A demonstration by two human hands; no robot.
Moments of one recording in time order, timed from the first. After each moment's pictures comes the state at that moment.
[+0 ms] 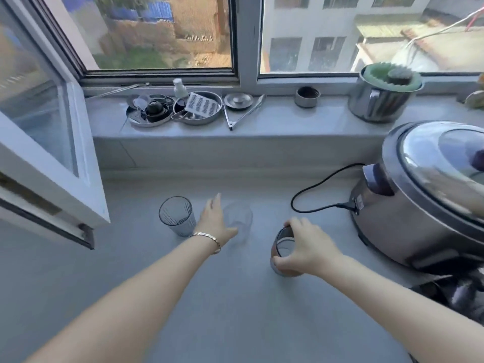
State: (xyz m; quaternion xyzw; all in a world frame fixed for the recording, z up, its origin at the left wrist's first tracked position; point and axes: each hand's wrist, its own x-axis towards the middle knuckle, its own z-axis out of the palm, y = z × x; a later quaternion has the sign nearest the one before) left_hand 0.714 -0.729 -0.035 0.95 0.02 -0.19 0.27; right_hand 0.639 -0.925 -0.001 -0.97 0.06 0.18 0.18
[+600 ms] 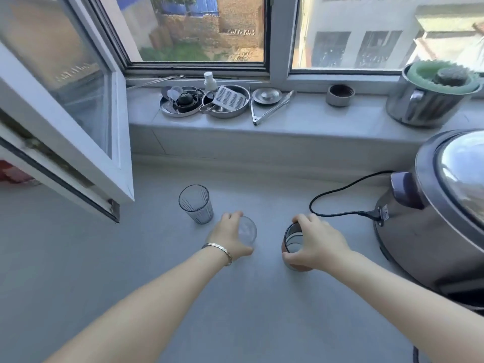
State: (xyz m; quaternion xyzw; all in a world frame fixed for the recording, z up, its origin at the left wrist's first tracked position) left_hand 0.676 -0.735 -0.043 0.95 0.04 -0.20 0.25; right_hand 0.657 -0.934 -0.004 -0.97 -0.02 0.19 0.16
